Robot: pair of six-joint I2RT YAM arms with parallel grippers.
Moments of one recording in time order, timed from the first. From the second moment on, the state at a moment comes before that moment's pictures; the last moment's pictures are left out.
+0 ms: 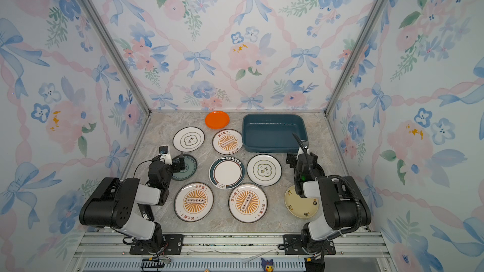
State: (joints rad) left arm -0.05 1.55 0.24 1.07 -0.14 0.03; right arm 0.09 1.54 0.37 0.84 0.31 0.02
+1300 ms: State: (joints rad) left arm -0.15 1.07 0.49 0.41 -0.05 -0.34; right arm 0.20 1.15 0.72 0.17 0.39 0.14
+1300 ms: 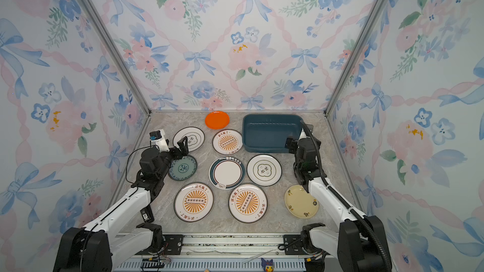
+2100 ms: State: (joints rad) left arm 0.21 1.64 0.77 0.27 0.19 -0.66; right arm 0.25 1.03 0.75 -0.27 0.10 0.31
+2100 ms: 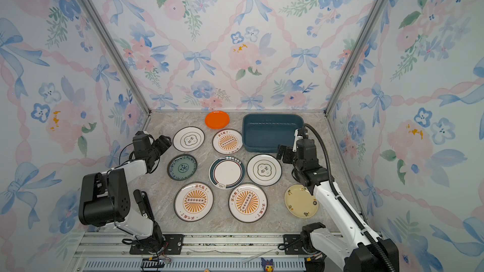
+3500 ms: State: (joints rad) left arm 0.22 1.99 0.92 0.43 0.45 -0.68; right arm 0.25 1.07 0.72 -0.26 0.09 0.33
